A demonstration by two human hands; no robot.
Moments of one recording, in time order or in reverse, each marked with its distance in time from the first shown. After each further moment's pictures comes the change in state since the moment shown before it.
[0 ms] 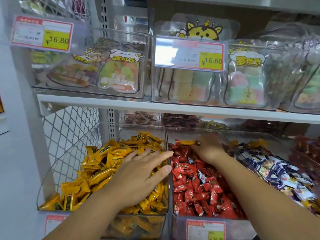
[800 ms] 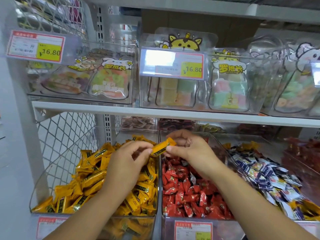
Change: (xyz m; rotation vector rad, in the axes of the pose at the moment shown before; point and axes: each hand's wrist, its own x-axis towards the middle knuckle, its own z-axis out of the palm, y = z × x) left_hand 0.009 0.017 -0.007 -0.481 0.665 -0.154; right_hand -0.072 -0.049 -0.044 1.214 -0.156 -0.290
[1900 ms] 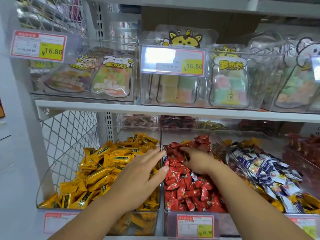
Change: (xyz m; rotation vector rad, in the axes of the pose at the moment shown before) left_hand -0.021 -0.004 0.003 0.372 -0.545 0.127; right_hand 0.024 0.064 -0.034 -1.125 -0.135 0.494
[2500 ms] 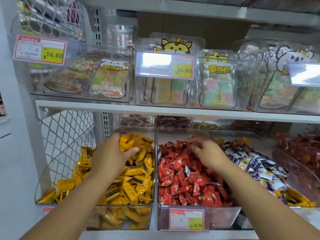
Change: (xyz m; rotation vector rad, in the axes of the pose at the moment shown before) left_hand 0.016 -0.018 -0.035 -0.063 0.373 -0.441; right_hand -0.043 0.018 -0.029 0.325 0.367 -0.097
